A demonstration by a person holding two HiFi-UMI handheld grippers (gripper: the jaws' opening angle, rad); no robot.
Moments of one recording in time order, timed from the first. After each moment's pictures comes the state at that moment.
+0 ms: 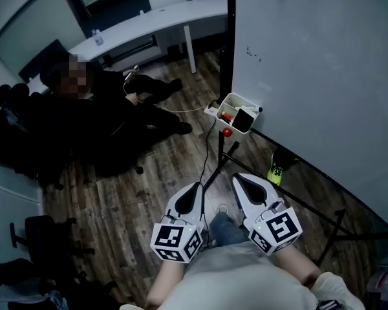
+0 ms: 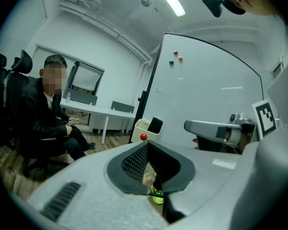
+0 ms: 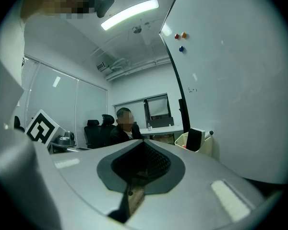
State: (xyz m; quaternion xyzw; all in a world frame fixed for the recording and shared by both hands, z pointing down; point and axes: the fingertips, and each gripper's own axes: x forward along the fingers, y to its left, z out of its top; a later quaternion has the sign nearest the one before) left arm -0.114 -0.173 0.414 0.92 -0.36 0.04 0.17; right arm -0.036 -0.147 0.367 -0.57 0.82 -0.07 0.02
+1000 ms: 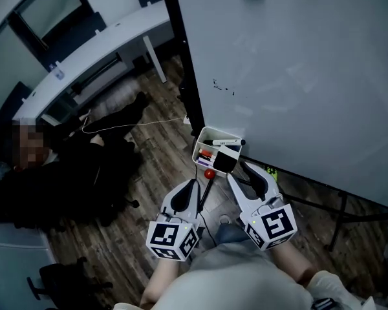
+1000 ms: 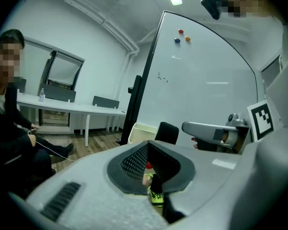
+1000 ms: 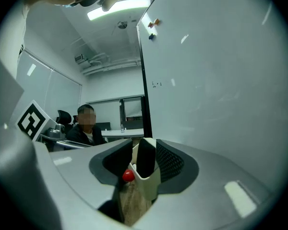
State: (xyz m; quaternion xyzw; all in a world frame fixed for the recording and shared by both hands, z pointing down) left arm -0.010 -0.311 0.406 0.95 -0.26 0.08 0.15; right arm 0.078 -0.271 0.369 -0.69 0.72 -0.07 0.02
